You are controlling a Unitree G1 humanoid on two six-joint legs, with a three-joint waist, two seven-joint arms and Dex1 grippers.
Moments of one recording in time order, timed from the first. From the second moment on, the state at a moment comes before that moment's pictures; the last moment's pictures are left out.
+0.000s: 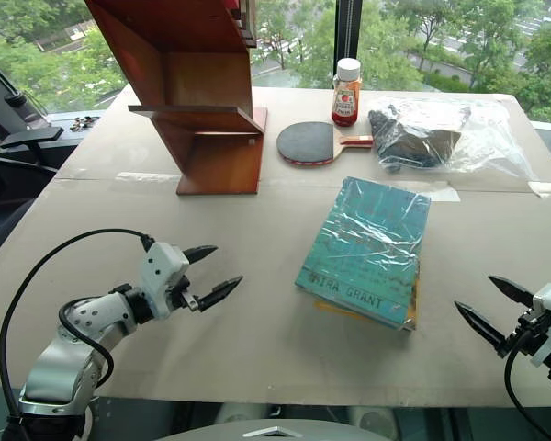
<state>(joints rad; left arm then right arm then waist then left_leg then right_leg) 0.14 0.62 0.11 -0.34 -0.30 0.24 -0.78 0.40 -0.64 -0.49 -0.06 0.56 0.04 1.00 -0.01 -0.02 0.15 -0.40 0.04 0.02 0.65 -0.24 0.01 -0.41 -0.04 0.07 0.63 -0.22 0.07</state>
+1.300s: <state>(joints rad) -0.18 0.92 0.23 -0.24 -0.63 0.36 -1.29 -0.10 -0.53 -0.23 -0.11 0.38 0.34 0.55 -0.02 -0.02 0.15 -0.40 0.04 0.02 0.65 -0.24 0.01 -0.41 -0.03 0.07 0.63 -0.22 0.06</state>
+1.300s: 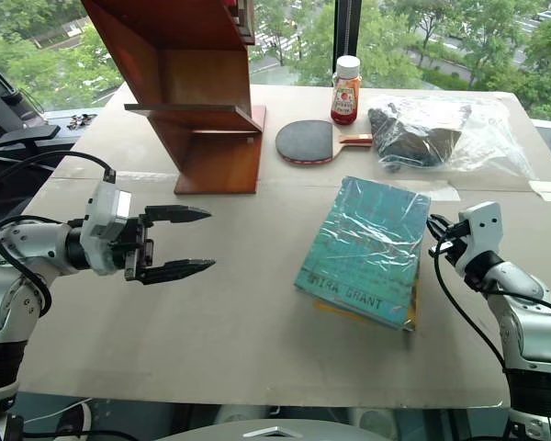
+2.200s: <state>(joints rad) -0.23 0.80 -0.06 -0.21 -0.53 0.58 -1.12 0.18 -0.74 -0.43 -0.44 0.65 0.44 0.86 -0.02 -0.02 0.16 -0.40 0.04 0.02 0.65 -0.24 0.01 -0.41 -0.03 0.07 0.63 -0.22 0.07</state>
